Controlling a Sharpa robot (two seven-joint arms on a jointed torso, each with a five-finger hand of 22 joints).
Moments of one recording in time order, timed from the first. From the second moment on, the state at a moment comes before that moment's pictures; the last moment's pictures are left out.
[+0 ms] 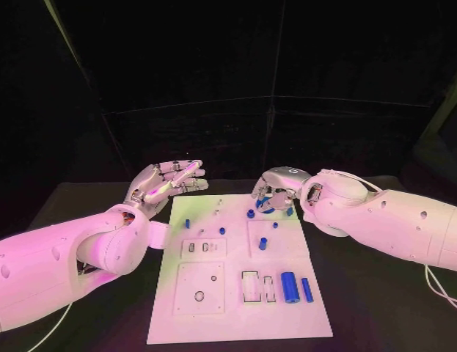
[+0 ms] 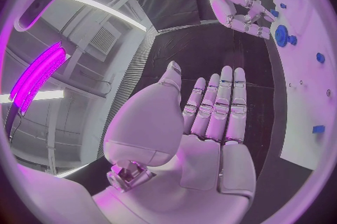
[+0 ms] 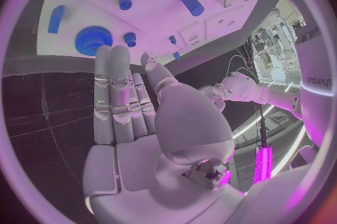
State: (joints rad) left arm 1.19 -0.87 -0.04 1.59 -0.01 -0.34 0.54; left_hand 1.36 0.05 -0.08 0.21 0.05 0.81 0.21 0.15 0.07 0.90 0.20 0.13 0.06 0.98 0.16 0.17 0.13 0.18 0.83 0.27 0.22 0.09; right arm 1.28 -0.65 -0.04 1.31 -1.55 -0.19 -0.03; right_hand 1.33 0.07 0.06 -0.28 0.20 0.98 0.18 0.07 0.07 1.11 0.11 0.07 0.07 1.47 0.01 0.60 0.47 0.17 1.17 0.09 0.78 0.39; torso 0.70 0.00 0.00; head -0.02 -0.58
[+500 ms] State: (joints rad) left arm 1.20 -0.87 -0.04 1.58 -0.03 -0.33 0.53; left_hand 1.36 0.05 -0.08 0.21 0.05 0.81 0.21 0.15 0.07 0.90 0.20 0.13 0.06 0.98 0.16 0.17 0.13 0.18 0.83 0.27 0.22 0.09; right arm 1.28 -0.59 -0.04 1.26 -1.61 -0.14 -0.05; right_hand 1.32 0.06 0.10 -0.28 0.20 0.97 0.17 0.07 0.07 1.09 0.11 0.08 0.07 1.47 0.01 0.85 0.71 0.17 1.15 0.10 0.87 0.44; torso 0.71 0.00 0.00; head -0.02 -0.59
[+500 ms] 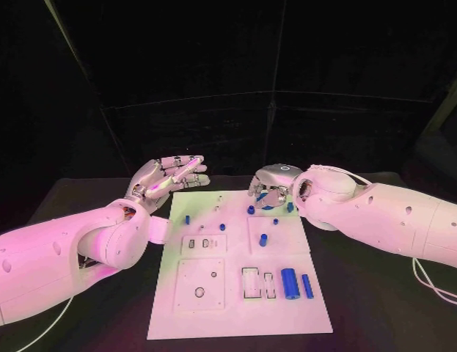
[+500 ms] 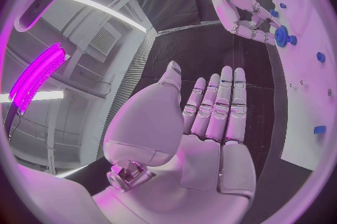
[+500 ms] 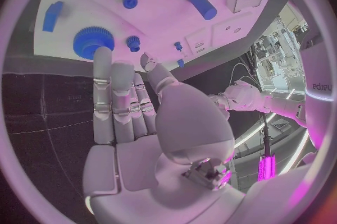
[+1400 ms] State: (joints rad) left arm 1.22 -0.89 -0.04 1.60 -0.03 -0.33 0.53; left_hand 1.36 0.05 -0.08 0.21 0.05 0.81 0.21 0.15 0.07 0.90 0.20 0.12 0.06 0.98 0.16 0.16 0.13 0.18 0.83 0.27 0.22 0.09; right arm 1.28 -0.50 -0.04 1.15 -1.62 -0.07 -0.05; right_hand 1.31 0.06 0.15 -0.28 0.19 0.97 0.17 0.07 0.07 1.08 0.11 0.08 0.07 1.47 0.01 1.03 0.88 0.17 1.16 0.11 0.99 0.57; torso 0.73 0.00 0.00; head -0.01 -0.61
